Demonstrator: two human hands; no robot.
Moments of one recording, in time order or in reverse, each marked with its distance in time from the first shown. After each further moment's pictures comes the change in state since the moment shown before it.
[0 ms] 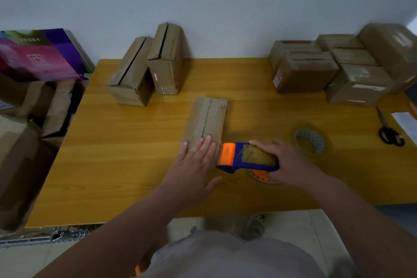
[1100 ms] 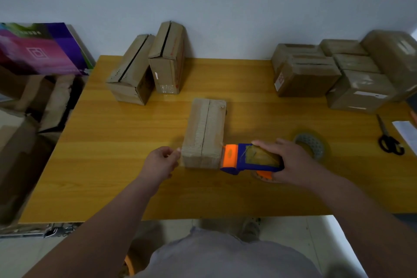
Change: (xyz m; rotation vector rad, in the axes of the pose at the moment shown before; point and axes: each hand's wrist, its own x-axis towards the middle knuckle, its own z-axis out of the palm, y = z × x) left_hand 0.006 -0.044 0.007 -1.247 0.173 -0.708; right_hand 0.008 0.016 -0.014 -0.066 -0.028 -0.048
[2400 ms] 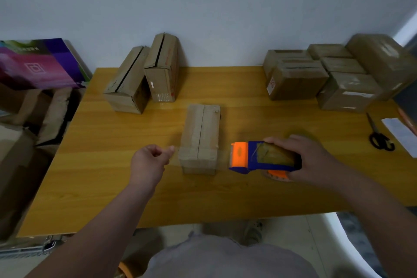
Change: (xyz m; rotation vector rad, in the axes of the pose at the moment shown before) left_hand -0.018 0.020 -0.008 -0.078 0.235 0.110; right_hand -0.035 0.012 -0.024 0.116 0.092 -0.045
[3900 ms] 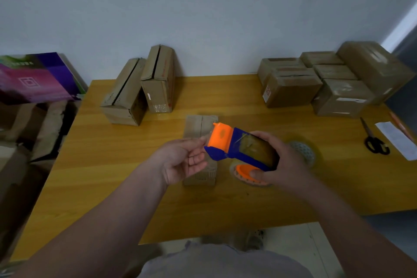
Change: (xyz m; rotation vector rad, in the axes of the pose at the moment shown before) left_hand 0.009 0.071 0.024 -0.489 -0.634 -0.440; right_hand 0.011 -0.057 0.023 0.548 0.232 -0.024
